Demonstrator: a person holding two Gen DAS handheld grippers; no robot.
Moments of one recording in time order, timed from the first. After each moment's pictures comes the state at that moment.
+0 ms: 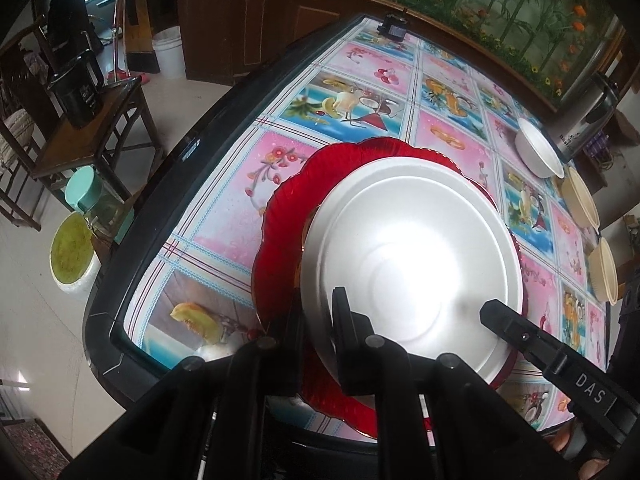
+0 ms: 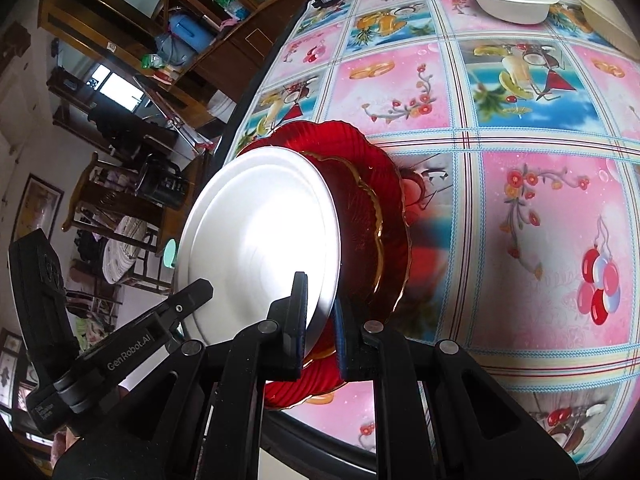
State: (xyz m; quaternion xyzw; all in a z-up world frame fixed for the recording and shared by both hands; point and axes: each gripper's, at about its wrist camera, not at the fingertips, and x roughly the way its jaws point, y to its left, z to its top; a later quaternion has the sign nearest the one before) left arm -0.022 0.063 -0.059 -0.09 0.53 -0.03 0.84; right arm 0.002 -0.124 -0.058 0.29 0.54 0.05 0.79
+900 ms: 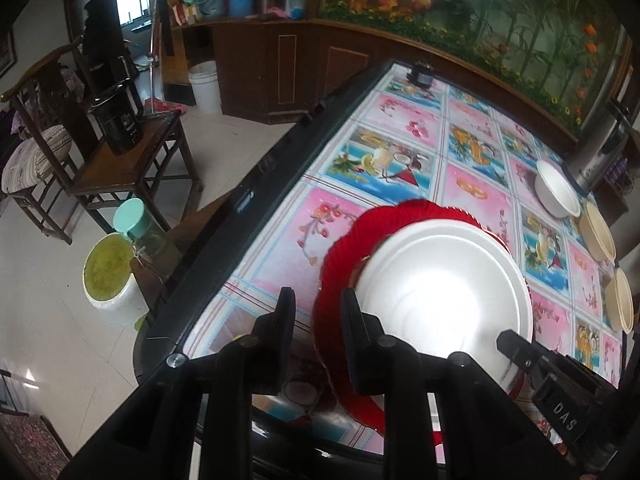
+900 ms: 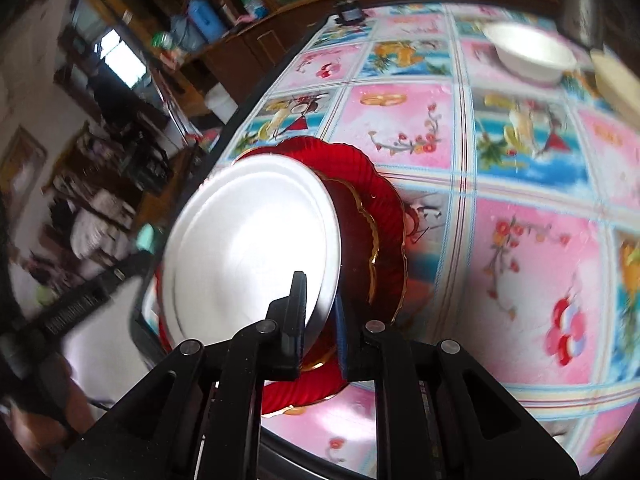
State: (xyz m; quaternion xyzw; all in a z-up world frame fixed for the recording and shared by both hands) left arm -0.029 0.081 -0.025 -0.07 0.47 0.04 0.88; right arm 0.005 -0.101 -0.042 0.16 0.53 0.04 0.83
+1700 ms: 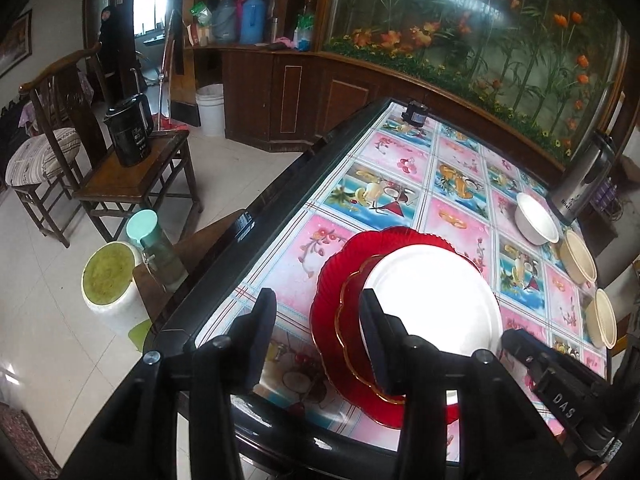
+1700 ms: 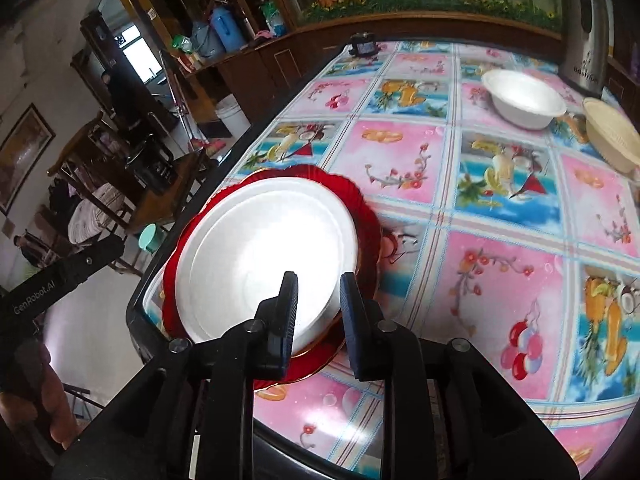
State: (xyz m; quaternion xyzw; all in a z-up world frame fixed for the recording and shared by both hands) left arm -0.057 0.081 0.001 -0.10 0.41 0.04 0.90; right arm -0.013 -0.118 -0.012 0.14 0.48 0.04 0.87
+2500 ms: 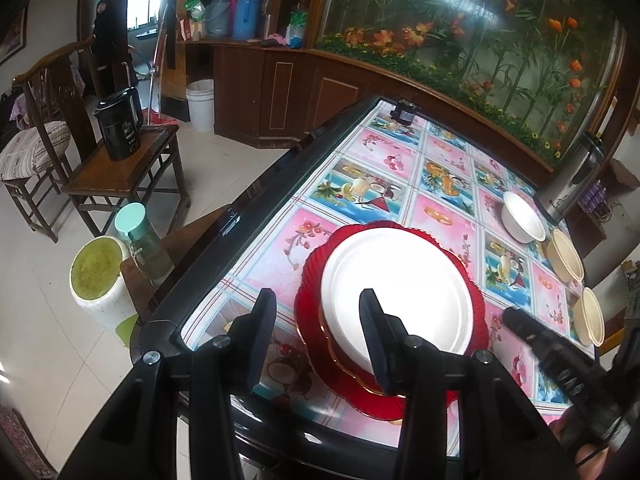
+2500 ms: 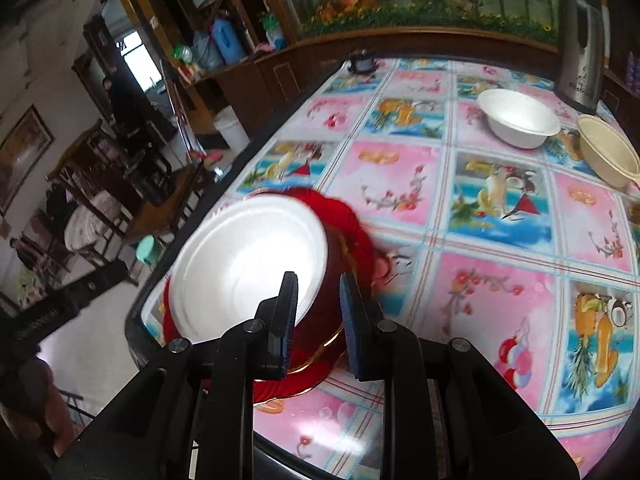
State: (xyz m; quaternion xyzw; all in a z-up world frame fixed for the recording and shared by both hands) left arm -0.064 0.075 0.003 -0.11 0.41 0.01 0.90; right arm -0.016 -0.131 0.002 0.15 0.45 0.04 0.88
